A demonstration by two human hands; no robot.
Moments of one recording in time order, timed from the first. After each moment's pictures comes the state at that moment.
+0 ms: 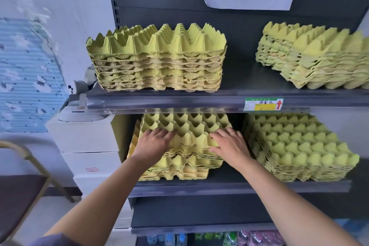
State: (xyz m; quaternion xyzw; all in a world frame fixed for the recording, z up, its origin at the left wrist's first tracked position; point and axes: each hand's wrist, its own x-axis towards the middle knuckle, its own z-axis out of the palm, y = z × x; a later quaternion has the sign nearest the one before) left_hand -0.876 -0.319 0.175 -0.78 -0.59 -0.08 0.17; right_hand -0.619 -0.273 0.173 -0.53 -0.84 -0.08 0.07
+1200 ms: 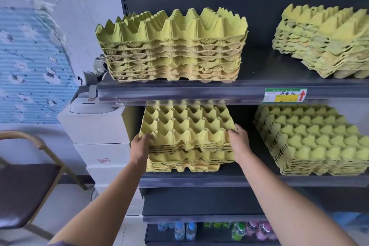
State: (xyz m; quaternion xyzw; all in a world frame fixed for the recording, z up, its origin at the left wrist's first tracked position) left_hand -0.915 -0.330 0.137 -0.28 -0.64 -0.60 -0.40; right_hand -0.652 -0.252 0.140 -0.63 -0.42 0.45 0.47
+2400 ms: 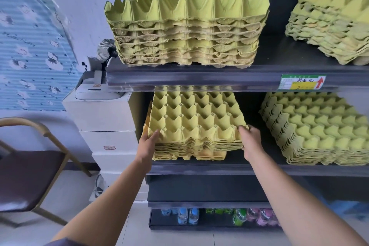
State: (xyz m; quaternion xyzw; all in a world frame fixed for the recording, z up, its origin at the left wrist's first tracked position) left_hand -0.923 -0.345 0.103 -0.27 -0.61 -0.58 -0.47; right_hand -0.646 -0.271 0.121 -0.64 -0.38 0.46 0.48
